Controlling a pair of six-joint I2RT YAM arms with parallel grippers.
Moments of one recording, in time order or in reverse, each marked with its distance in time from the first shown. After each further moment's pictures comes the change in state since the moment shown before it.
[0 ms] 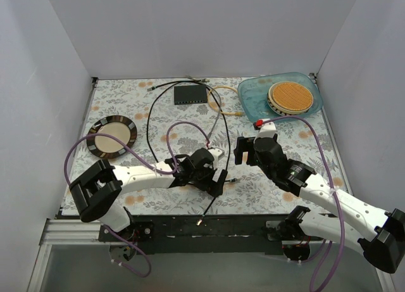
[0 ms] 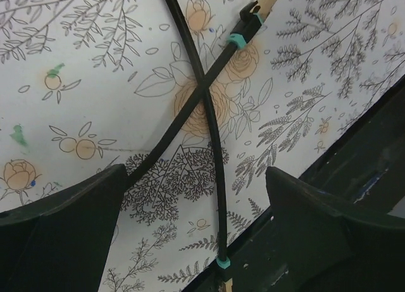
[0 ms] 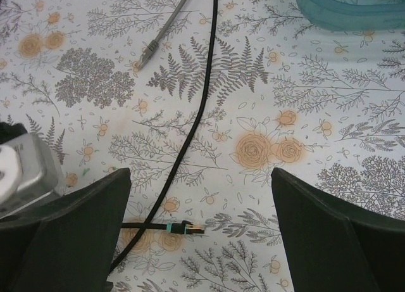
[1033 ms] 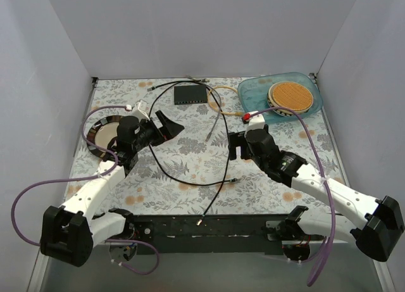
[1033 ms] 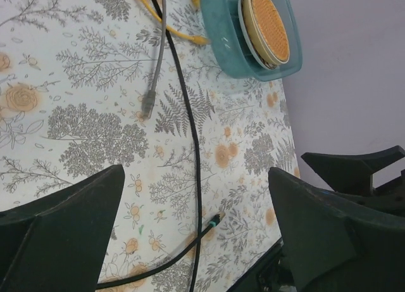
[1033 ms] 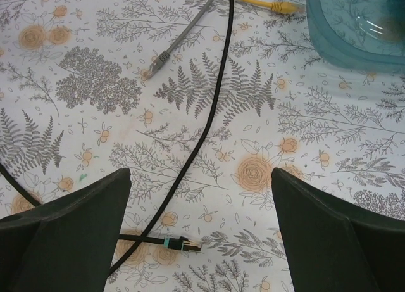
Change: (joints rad) left arm 0.700 -0.419 -0.134 0.252 0.227 -0.317; right arm 0.000 0.146 0.119 0.017 -0.028 -0.127
